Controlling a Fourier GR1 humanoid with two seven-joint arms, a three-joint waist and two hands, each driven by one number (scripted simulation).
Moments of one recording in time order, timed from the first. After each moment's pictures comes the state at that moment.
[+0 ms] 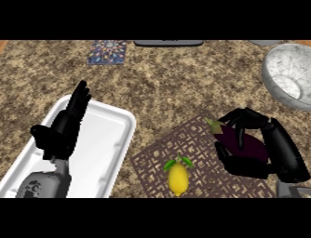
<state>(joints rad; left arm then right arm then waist) -0.14 0.07 -0.06 -1.54 -0.04 0.09 0.08 -0.06 -0.16 0.13 -1.85 0.37 0.07 0.04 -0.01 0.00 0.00</state>
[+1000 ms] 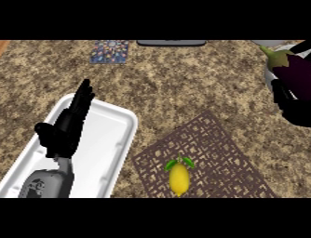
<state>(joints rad) -0.16 0.06 -0.06 -1.54 -0.05 0.08 0.10 -0.54 -0.33 -0.11 -2.04 0.41 0.20 0.63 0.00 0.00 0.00</state>
